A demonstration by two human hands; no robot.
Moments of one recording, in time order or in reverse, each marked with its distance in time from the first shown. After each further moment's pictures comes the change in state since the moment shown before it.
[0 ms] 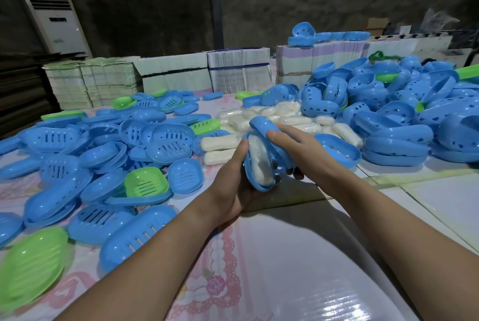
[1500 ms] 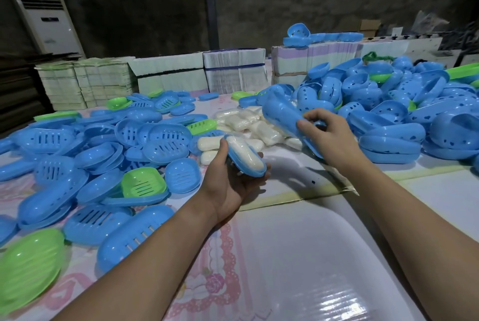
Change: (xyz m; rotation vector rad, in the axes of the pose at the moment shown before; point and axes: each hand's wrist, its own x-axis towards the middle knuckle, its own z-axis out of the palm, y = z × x) left_hand 0.014 -0.005 -0.015 -0.136 0.208 0.021; right_hand 0.014 0.019 -0.047 -0.154 0.375 -0.241
